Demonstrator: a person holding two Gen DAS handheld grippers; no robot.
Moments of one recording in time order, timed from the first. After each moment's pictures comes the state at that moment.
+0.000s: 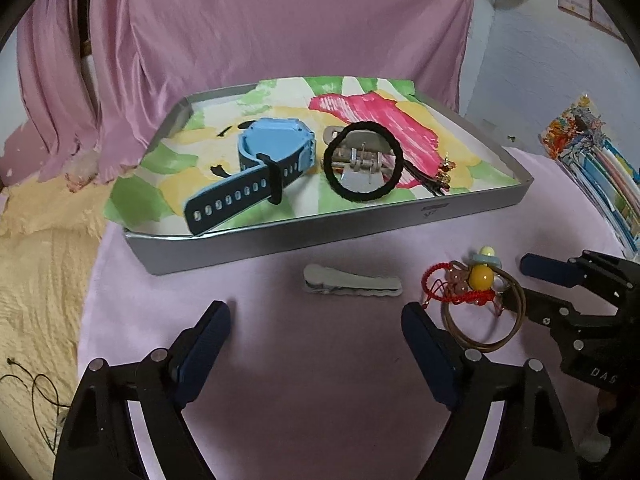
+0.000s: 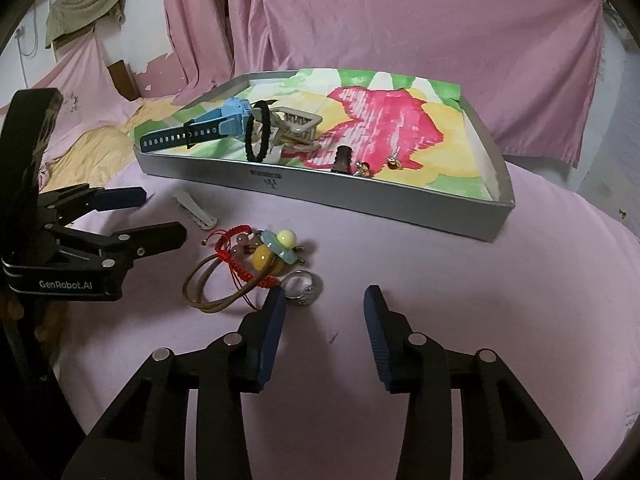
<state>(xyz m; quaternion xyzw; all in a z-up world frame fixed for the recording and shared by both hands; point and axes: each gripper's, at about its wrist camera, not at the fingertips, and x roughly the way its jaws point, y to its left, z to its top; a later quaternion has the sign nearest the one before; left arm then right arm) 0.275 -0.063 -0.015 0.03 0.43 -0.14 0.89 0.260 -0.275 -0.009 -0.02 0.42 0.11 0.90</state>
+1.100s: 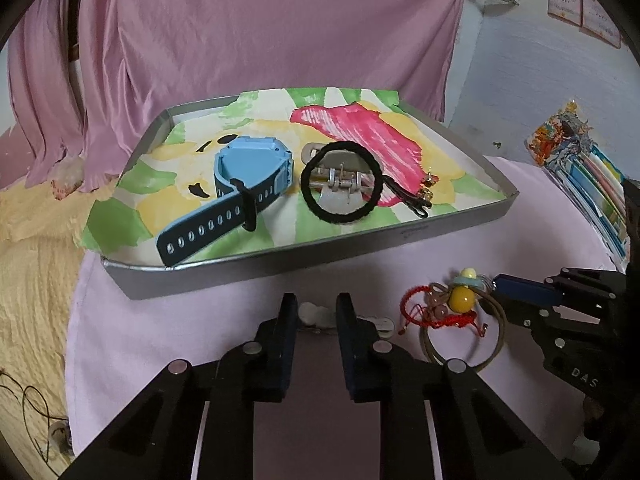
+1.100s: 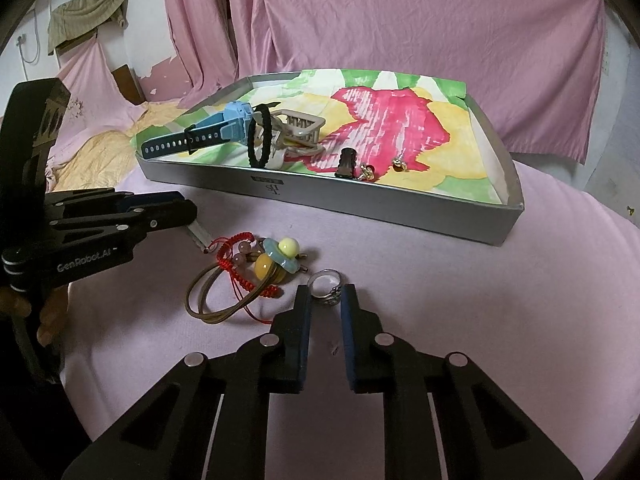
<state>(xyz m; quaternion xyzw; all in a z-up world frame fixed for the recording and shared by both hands) 0.281 -0.070 -0.007 0.02 0.41 -0.17 0.90 0.264 -0.278 -0.010 -0.01 0.42 0.12 0.90</state>
